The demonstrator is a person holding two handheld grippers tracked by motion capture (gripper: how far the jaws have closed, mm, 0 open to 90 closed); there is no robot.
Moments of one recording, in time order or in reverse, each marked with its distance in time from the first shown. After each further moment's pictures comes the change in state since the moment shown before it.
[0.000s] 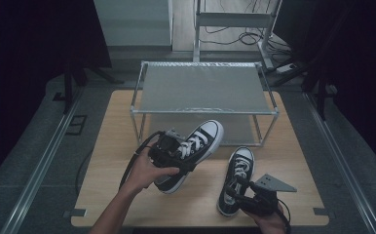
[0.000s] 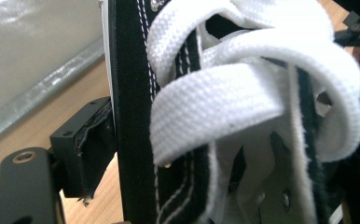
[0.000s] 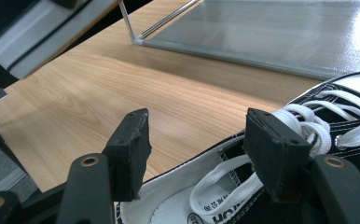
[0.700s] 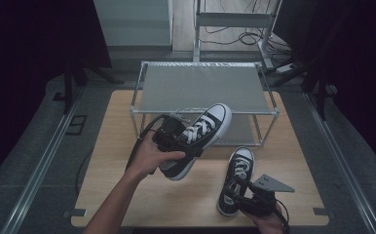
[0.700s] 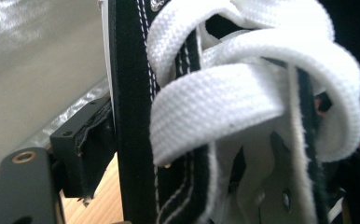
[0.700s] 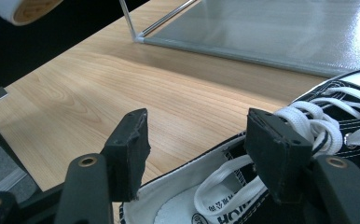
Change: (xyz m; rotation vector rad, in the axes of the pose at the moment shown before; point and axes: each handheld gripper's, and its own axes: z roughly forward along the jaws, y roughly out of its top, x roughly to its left) left arm -0.001 0.044 -0.020 -0.051 -0.039 -0.003; right arm 0.002 -0.002 0.003 0.004 0.002 0.002
